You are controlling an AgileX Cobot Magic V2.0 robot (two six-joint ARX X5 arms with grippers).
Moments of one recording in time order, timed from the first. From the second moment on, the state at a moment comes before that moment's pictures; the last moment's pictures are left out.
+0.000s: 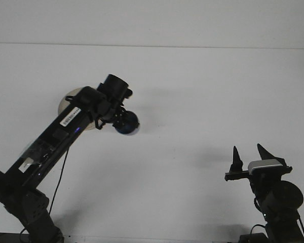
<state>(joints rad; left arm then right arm) -0.47 1.79 1.83 -1.07 -0.05 -0.02 0.12 0.43 0.53 -0.28 -0.02 0.00</state>
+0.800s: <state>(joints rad) 0.00 1.95 1.85 -0.95 -0.08 -0.02 0.12 0.43 0.53 -0.28 -0.02 0.00</state>
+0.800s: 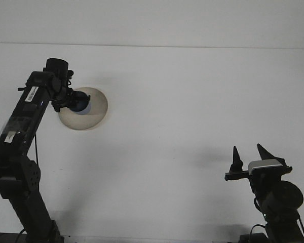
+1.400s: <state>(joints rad) 0.02 2.01 1.86 -0.95 -0.05 -0.03 0.12 0.43 0.53 -0.28 -0.02 0.00</state>
